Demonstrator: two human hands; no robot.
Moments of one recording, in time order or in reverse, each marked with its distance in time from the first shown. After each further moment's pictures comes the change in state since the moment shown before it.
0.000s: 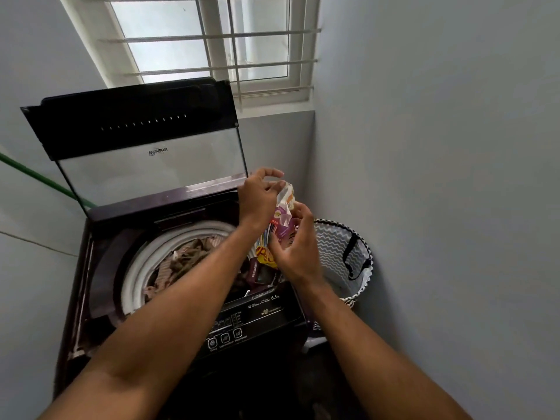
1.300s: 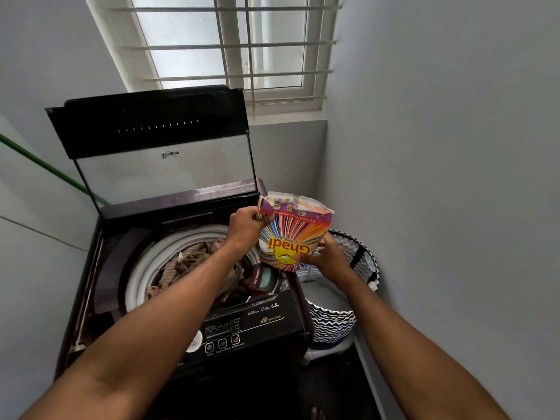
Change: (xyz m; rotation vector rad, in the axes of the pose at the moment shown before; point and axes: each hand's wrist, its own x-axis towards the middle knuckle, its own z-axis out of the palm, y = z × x) left_hand -0.009 -0.066 -0.019 0.123 -0.168 -0.221; right_hand 0.036 0.112 -0.040 0.024 -0.354 0.374
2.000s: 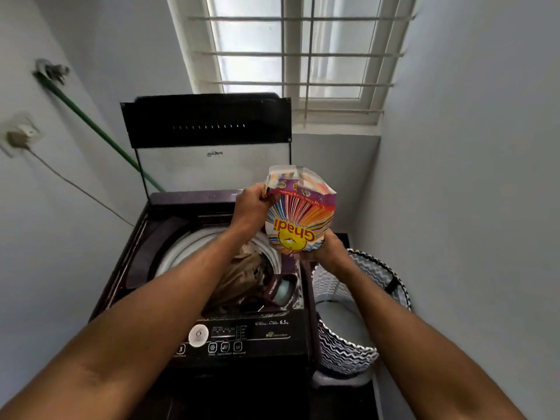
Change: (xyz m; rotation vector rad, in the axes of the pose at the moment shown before) left_hand 0.018 0.041 -0.044 -0.014 0.239 -0.008; right_hand 0.066 -0.043 0.019 -0.010 -0.269 -0.067
